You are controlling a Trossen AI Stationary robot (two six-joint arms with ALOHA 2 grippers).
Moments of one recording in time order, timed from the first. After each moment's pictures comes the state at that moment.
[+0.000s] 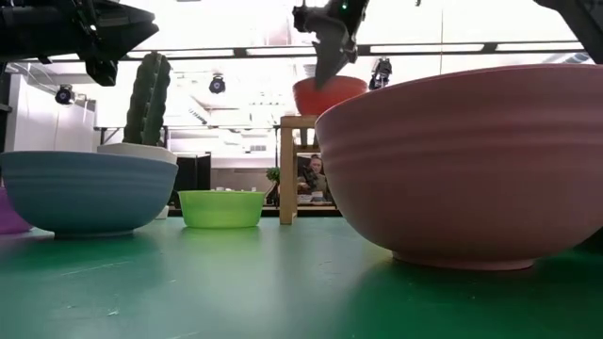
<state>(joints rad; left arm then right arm) -0.32 0.35 0.07 0.67 -0.62 0.06 -0.27 1.95 2.12 -1.20 0.18 -0.11</state>
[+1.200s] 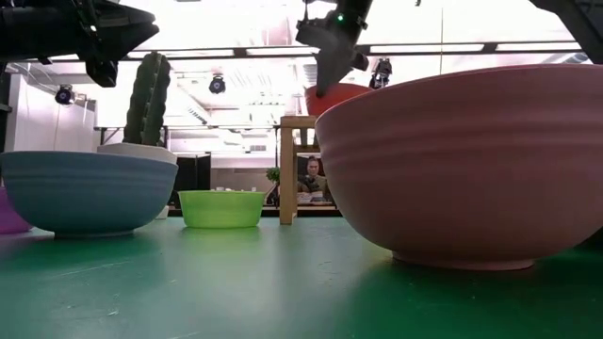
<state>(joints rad) -0.32 0.35 0.07 0.66 -0.62 0.04 -0.31 1.95 2.10 -1.16 0.24 0.11</state>
